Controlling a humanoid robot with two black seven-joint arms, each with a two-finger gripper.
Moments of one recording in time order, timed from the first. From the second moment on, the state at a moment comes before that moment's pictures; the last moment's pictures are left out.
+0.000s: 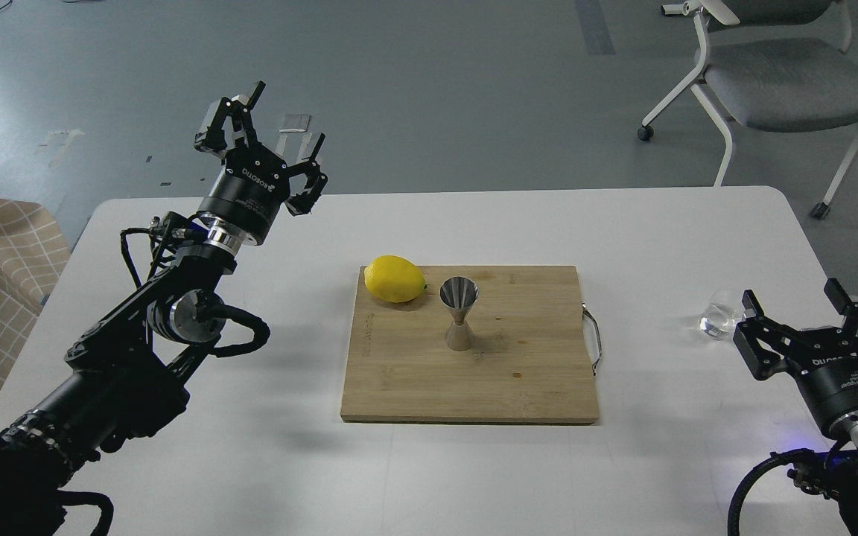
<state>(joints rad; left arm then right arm) -0.67 0.24 -0.80 -0.84 0.18 -0.39 -0.49 -0.32 0.00 1.79 1.64 0.15 0.03 -0.24</state>
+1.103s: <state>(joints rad) -0.67 0.24 -0.79 -0.84 0.18 -0.39 -0.49 -0.27 0.00 1.78 1.47 0.13 -0.06 -0.24</state>
